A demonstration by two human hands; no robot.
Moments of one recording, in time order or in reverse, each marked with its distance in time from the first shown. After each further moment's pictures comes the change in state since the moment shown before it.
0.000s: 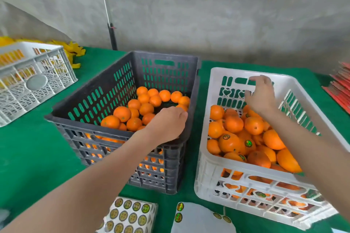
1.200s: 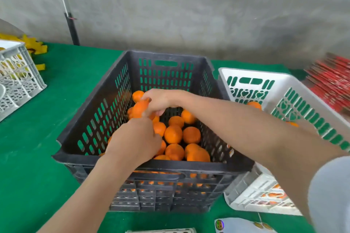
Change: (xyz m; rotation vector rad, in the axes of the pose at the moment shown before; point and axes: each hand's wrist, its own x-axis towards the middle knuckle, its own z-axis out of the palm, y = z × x) left_hand 0.011 -0.159 -0.074 0.266 0.110 -0.048; right_hand -0.004 -0.299 0.158 -0.014 -1.086 -0.176
